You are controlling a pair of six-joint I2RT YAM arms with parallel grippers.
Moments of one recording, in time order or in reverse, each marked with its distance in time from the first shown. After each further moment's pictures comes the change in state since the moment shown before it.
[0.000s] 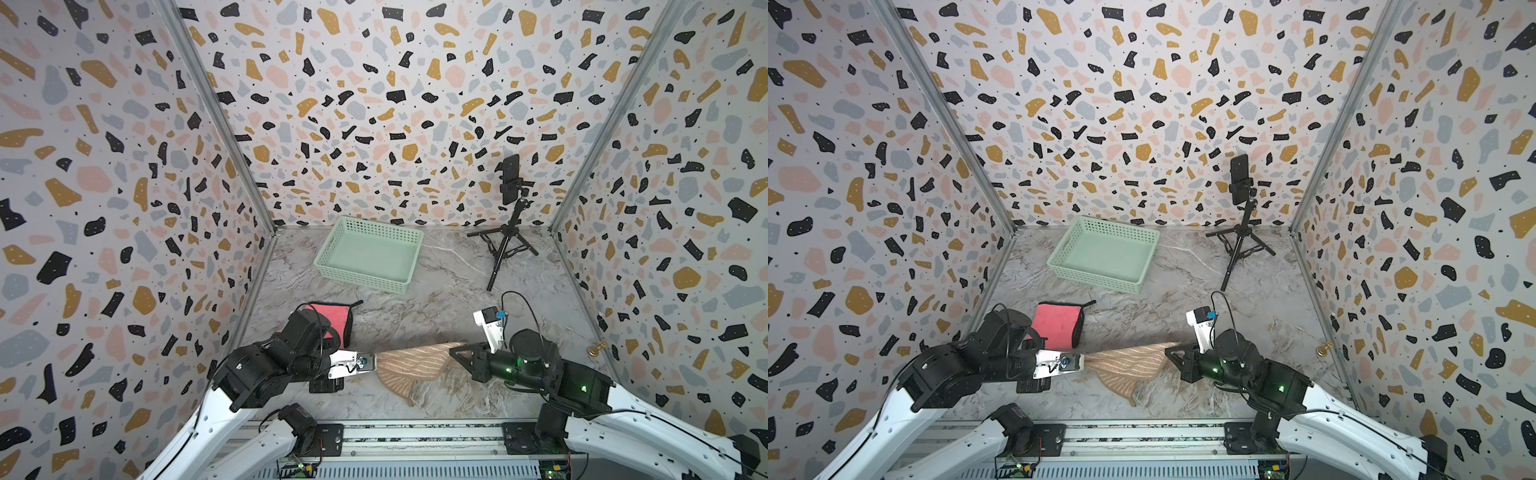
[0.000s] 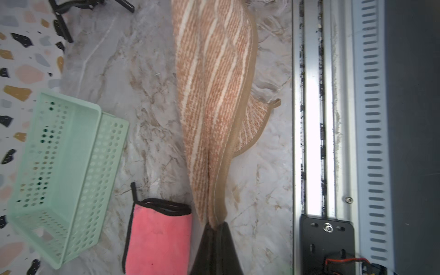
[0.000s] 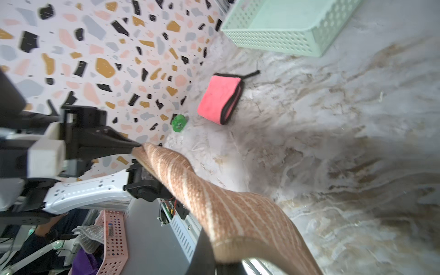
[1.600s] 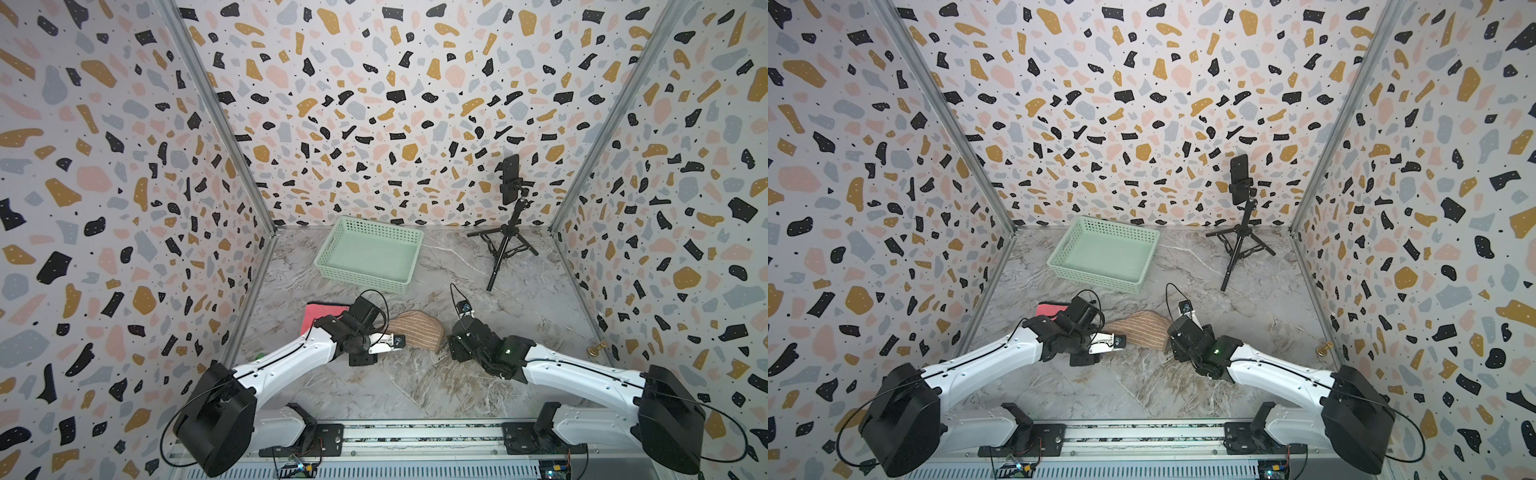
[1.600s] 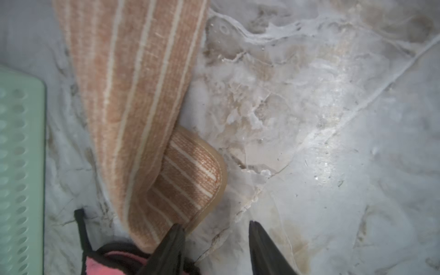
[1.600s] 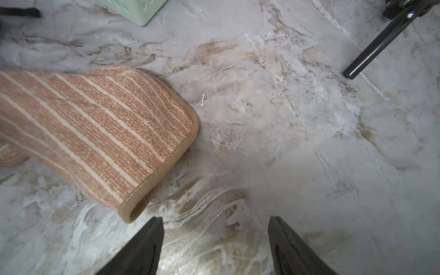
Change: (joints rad) left arm 0.017 0.551 -0.262 0.610 -0.183 0.060; right arm -0.092 0.473 0.016 0.006 0.478 -0.324
